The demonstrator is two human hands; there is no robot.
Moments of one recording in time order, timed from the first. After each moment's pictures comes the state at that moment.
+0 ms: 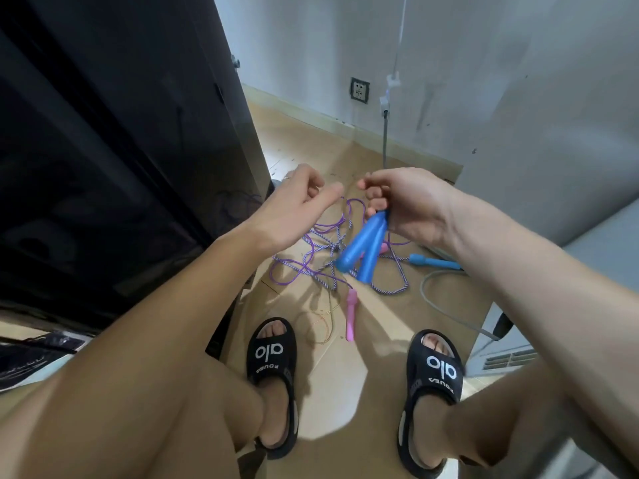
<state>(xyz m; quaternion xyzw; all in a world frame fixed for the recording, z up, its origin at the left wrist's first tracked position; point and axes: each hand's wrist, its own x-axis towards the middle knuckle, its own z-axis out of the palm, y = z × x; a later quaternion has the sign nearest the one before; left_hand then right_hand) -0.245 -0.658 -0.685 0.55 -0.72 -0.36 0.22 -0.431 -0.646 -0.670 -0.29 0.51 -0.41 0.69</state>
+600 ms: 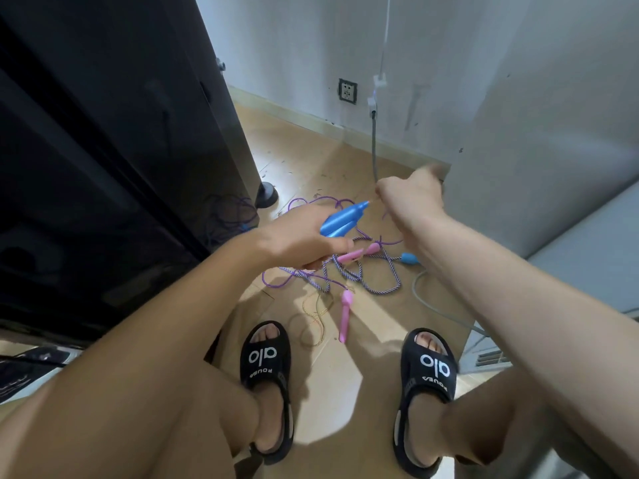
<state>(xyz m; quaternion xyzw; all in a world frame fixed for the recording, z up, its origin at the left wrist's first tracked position) -0.267 -0.640 -0.675 0.48 -0.76 -0.43 0.04 -0.434 -0.635 -0.673 -0.33 0.78 -0.39 0.36</state>
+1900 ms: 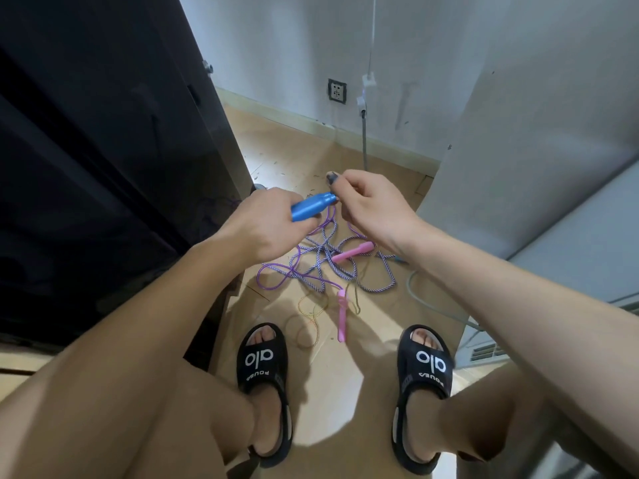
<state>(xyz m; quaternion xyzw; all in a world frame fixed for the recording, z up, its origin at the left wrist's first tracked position) -0.252 -0.646 -0.667 0.57 -0.79 -0.21 0.08 -0.426 -0.627 -0.685 -0.60 0.61 -0.37 0.36</state>
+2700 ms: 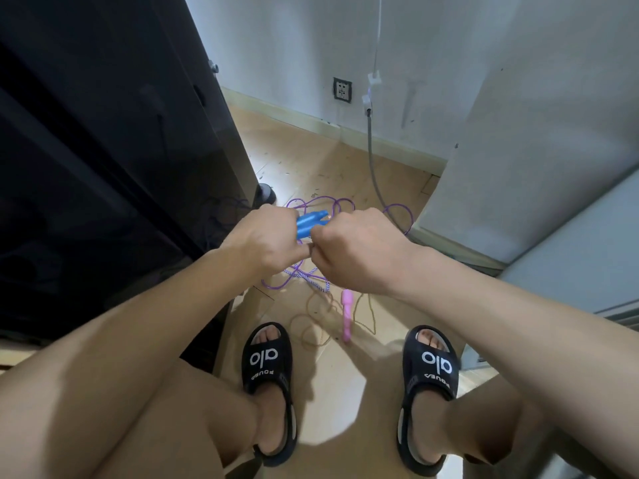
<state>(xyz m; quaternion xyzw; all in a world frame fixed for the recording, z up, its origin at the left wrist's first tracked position) -0.248 -0.646 -0.688 0.58 -0.81 -0.12 -0.03 -0.398 -0.597 -0.687 -0.85 0.53 -0.04 -0.05</state>
